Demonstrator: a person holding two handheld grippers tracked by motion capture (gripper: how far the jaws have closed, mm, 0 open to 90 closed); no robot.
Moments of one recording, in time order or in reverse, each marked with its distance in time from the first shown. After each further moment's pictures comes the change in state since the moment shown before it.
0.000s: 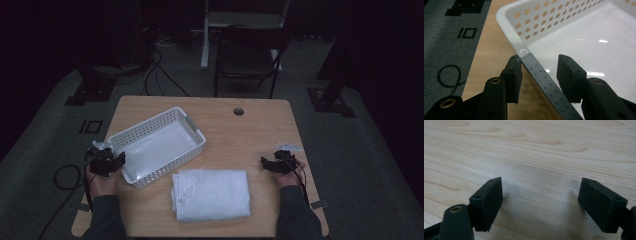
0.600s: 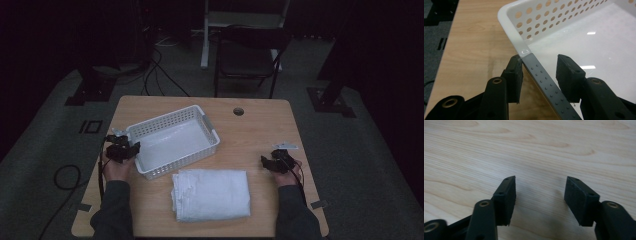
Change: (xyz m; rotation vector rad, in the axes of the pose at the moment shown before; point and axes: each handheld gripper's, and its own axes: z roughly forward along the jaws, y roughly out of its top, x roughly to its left) left arm -0.032 0.034 0.034 0.010 -0.112 0.096; right arm 0.012 0.008 -0.005 0.022 0.003 -0.023
